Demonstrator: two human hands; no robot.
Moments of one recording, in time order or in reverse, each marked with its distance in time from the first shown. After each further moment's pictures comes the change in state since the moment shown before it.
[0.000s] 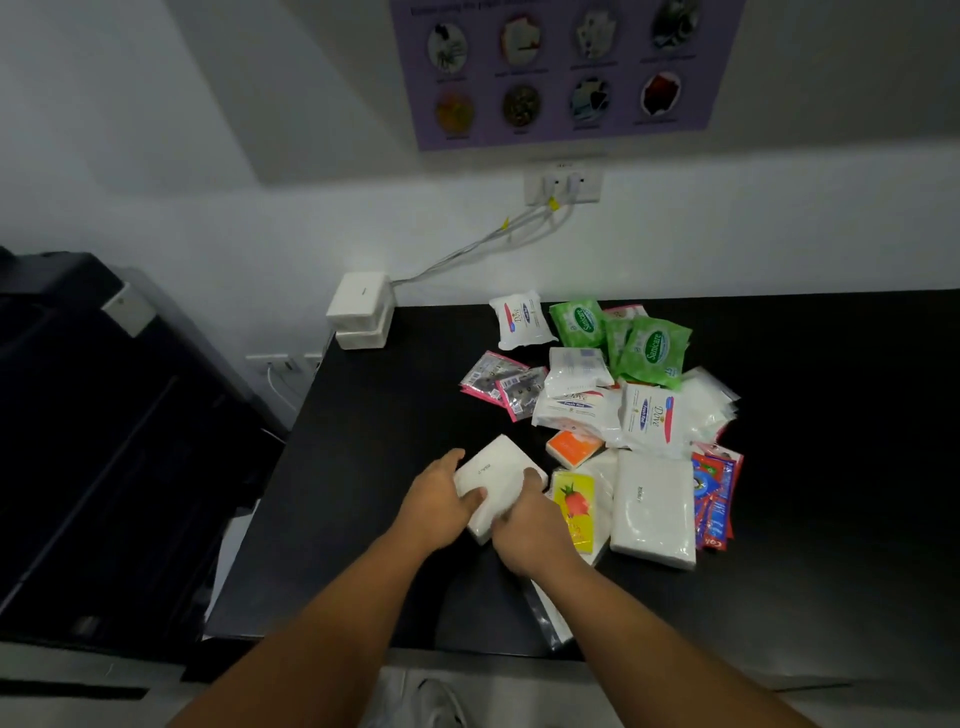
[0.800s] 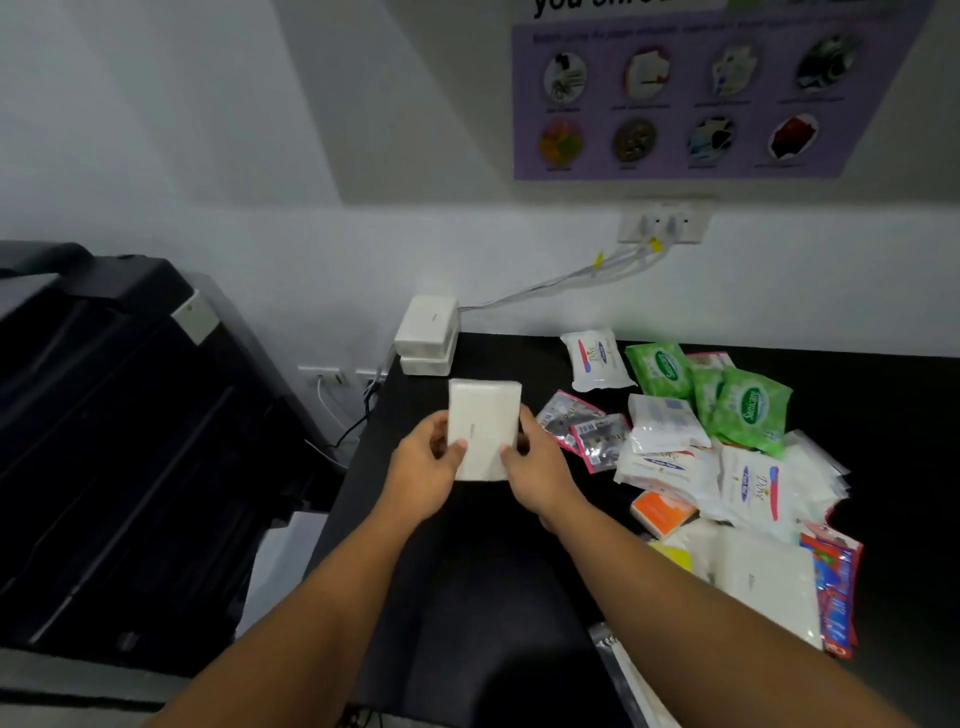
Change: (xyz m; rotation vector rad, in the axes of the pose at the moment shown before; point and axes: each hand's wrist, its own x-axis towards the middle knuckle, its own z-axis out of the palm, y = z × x) left_hand 0.060 -0.055 -0.111 -0.441 0.288 0.041; right_hand 0.109 -0.112 0.024 0.464 -0.058 -0.228
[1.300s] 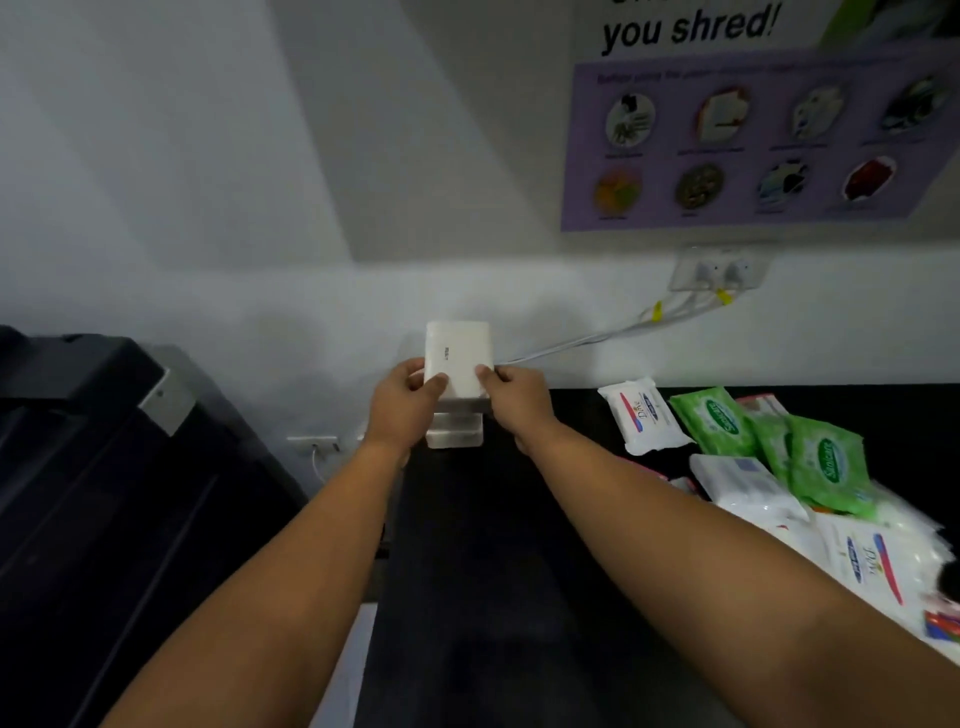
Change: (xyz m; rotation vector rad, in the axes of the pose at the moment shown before) left_hand 0.207 0.024 -0.092 -0.177 0.070 -0.005; right_hand 0.185 -0.109 0.072 0.030 0.265 0.045
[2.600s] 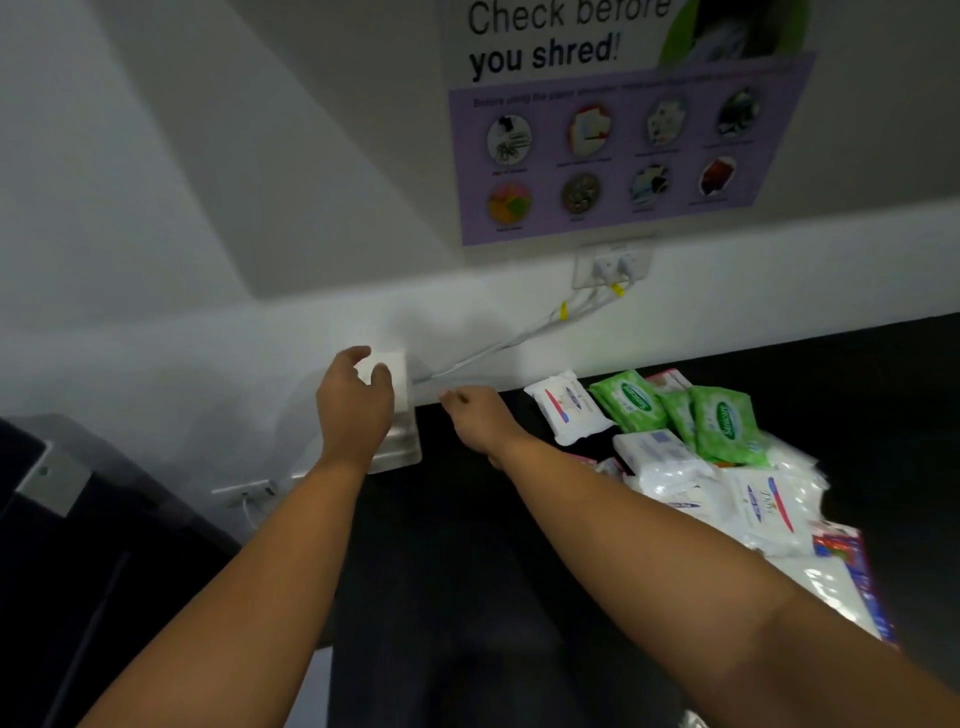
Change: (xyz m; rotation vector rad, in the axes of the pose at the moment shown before) left_hand -0.004 0.042 0.029 0.238 0.112 0.232; right_hand -0.004 0.016 -0.043 -0.182 -0.036 0.027
